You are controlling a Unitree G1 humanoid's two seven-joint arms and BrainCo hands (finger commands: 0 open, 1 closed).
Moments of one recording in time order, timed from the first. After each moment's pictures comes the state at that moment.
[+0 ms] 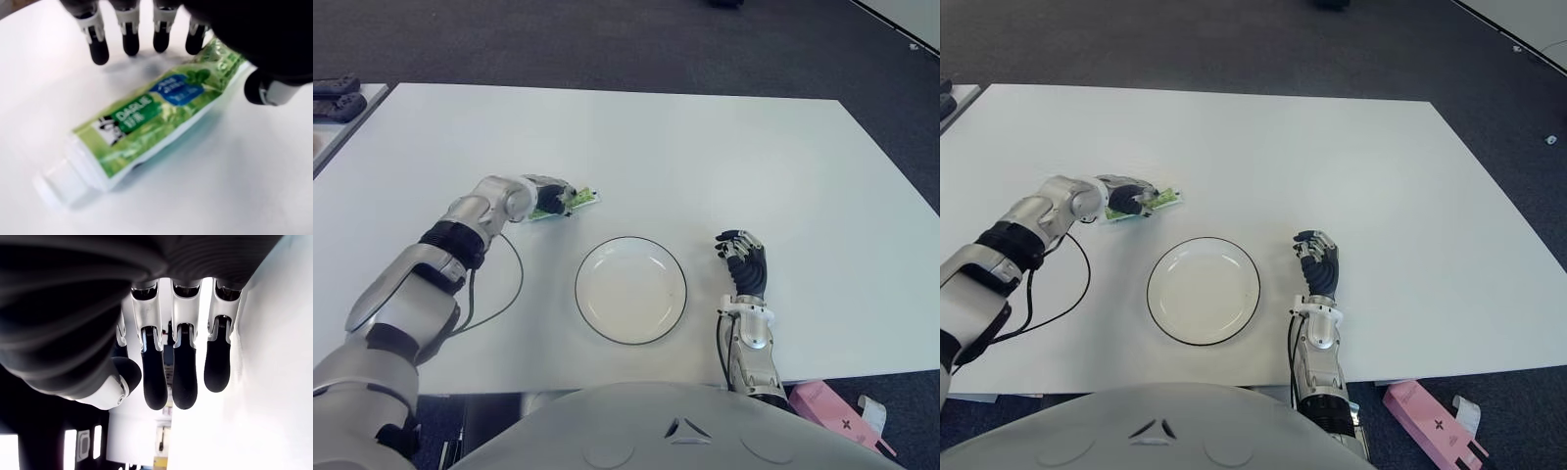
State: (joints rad) left arm -0.62 0.56 -0.65 0.78 0.79 -0.20 -0.38; right arm 0.21 0.02 -0.07 0.24 -0.11 -0.39 -0.21
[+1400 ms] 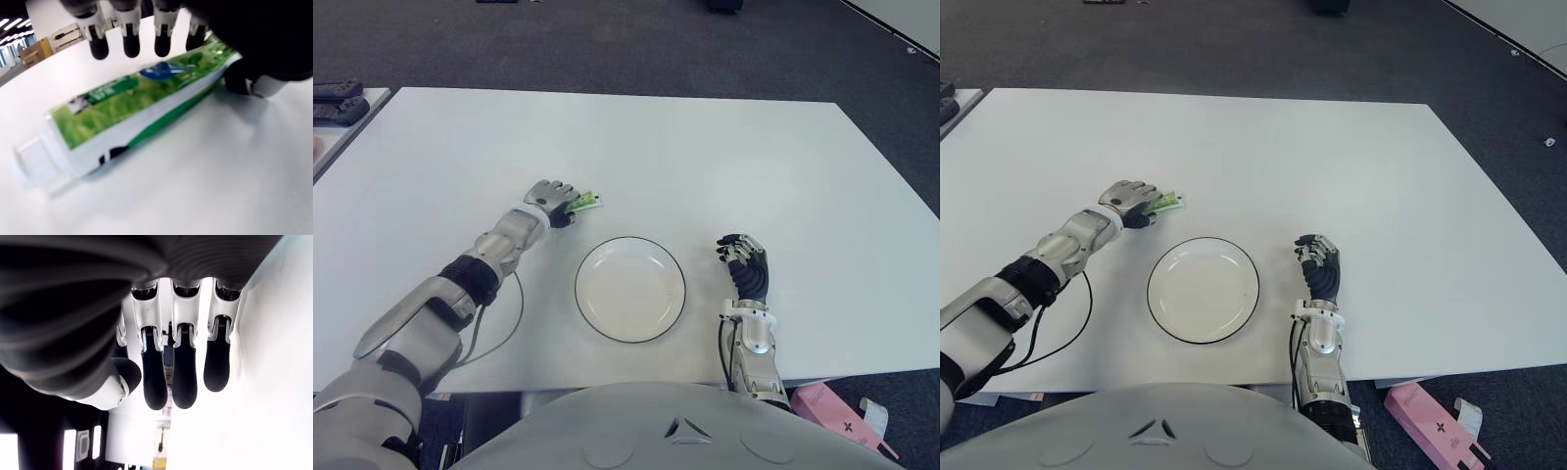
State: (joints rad) left arm -0.48 0.53 -0.75 0.64 1.00 0.05 -0.08; right arm 0.24 0.01 -0.07 0.22 -0.11 -0.38 -0.21
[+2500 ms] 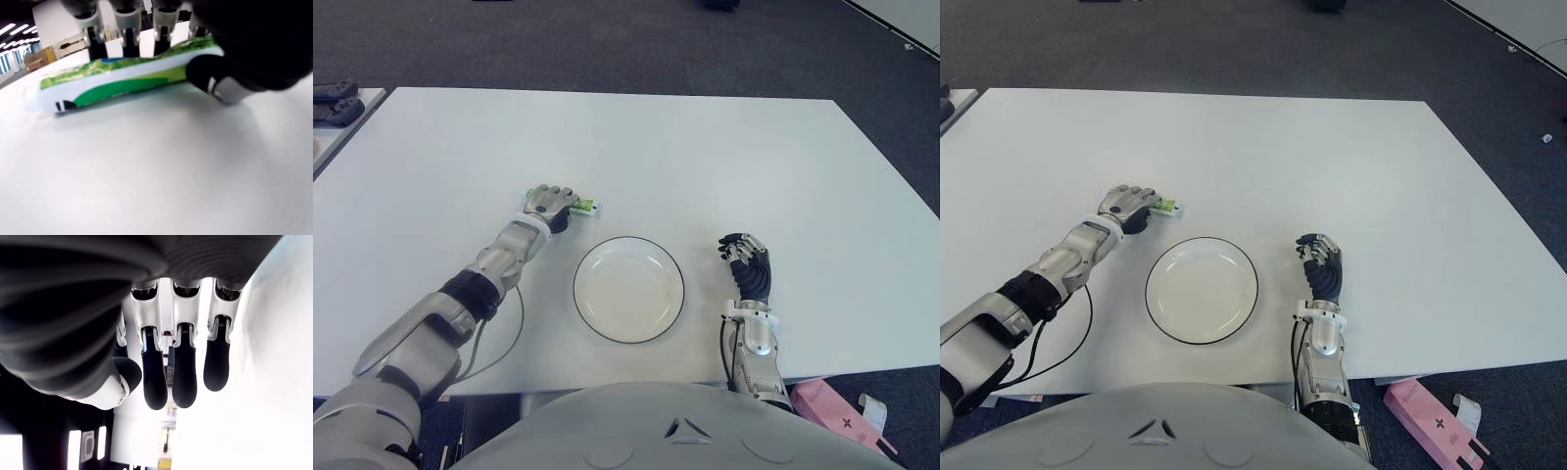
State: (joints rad) left arm -0.41 0.50 -0.68 0.61 0.94 0.08 0.01; right arm 0.23 0.01 -0.09 0.24 -0.11 -0.43 -0.19
